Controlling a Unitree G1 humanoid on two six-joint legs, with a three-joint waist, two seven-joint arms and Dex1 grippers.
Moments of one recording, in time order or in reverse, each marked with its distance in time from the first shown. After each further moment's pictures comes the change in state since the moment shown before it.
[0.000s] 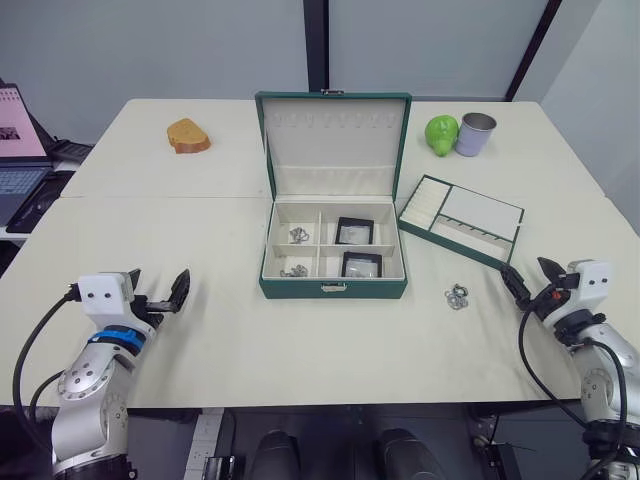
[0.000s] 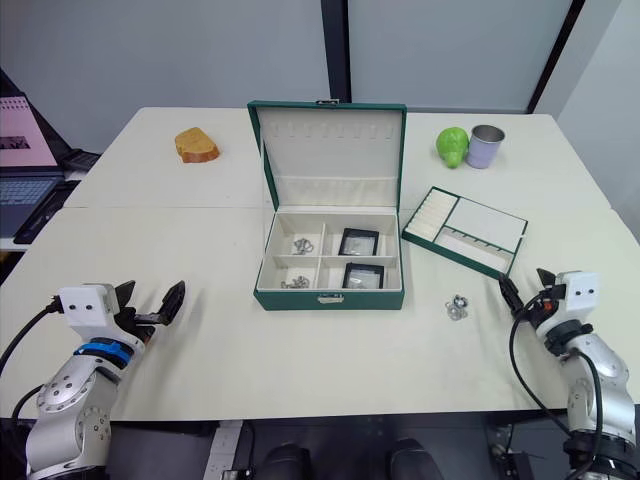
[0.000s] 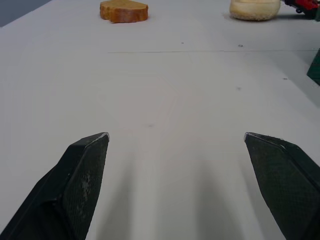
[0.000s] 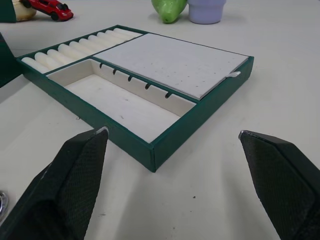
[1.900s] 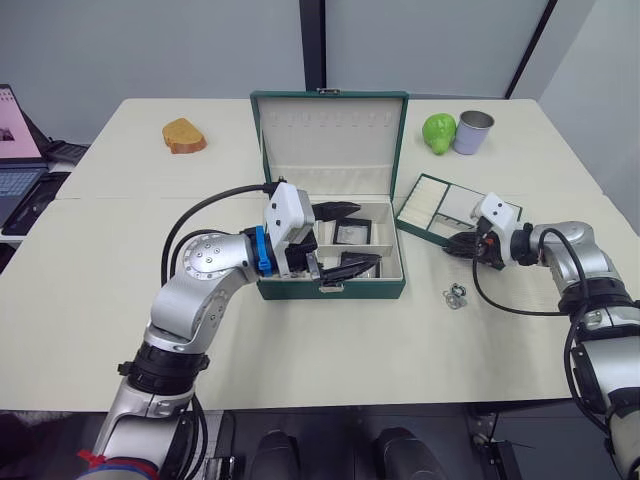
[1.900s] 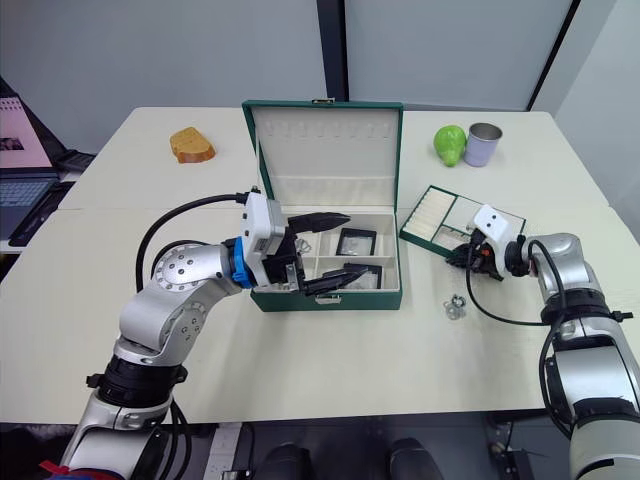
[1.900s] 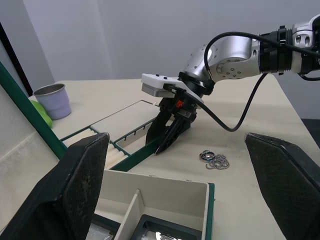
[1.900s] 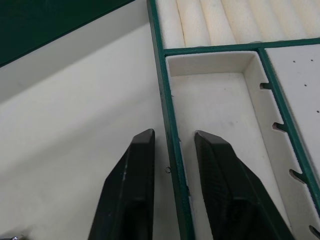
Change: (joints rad) left arm -0.569 0.021 -0.578 -0.169 -0.040 0.158 -0.457; right arm -0.761 -0.149 0.527 0.726 -0.378 -0.031 0.493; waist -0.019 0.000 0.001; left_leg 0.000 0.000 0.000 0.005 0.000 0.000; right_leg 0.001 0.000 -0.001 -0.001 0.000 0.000
